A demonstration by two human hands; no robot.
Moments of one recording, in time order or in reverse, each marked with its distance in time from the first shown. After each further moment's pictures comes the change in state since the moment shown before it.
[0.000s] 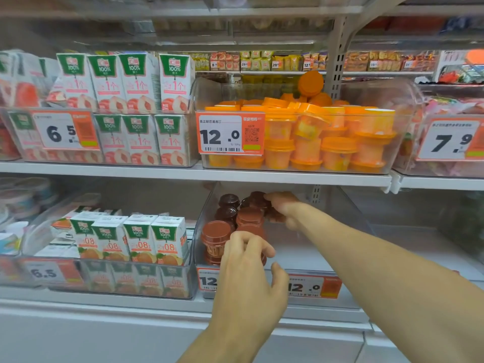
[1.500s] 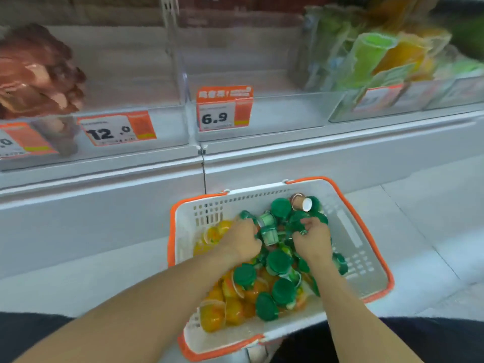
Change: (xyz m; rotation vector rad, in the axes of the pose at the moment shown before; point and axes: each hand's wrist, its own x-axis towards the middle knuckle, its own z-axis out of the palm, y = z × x) left_hand -0.183 0.067 0.279 0.068 -1.091 -0.205; right_hand -0.263 0.426 -0.240 -0.459 0.569 0.397
